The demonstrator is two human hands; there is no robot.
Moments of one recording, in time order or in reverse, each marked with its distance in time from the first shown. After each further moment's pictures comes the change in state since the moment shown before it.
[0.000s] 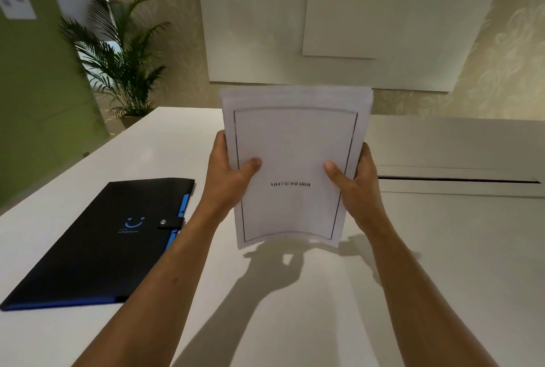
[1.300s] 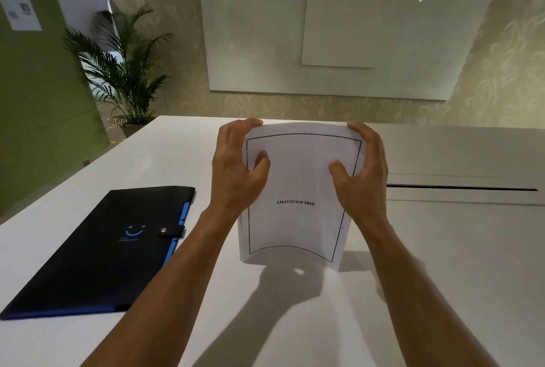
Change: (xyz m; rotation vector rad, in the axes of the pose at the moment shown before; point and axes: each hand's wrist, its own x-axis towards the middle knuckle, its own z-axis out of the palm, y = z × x) left_hand 0.002 0.025 0.017 0.449 0.148 0.478; right_hand 0.004 -0.031 0.007 -0.310 0.236 -0.295
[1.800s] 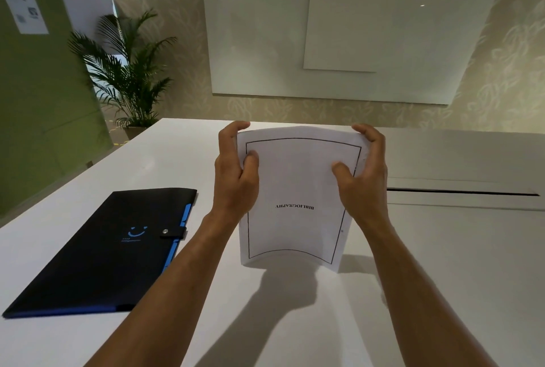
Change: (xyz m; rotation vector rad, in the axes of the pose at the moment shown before) left_hand -0.006 0.008 -0.002 -0.299 -0.012 -0.137; right_hand 0.003 -0.010 -0.004 0.117 -0.030 0.041
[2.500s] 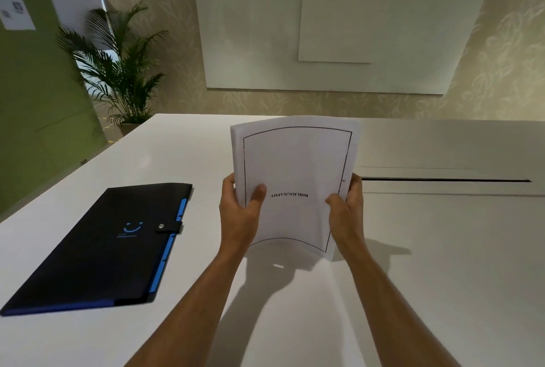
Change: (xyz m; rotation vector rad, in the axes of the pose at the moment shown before) left_hand -0.065 -0.046 0.018 -0.161 0.090 -0.429; right_hand -0.057 0.052 0.013 0.190 0.006 0.461
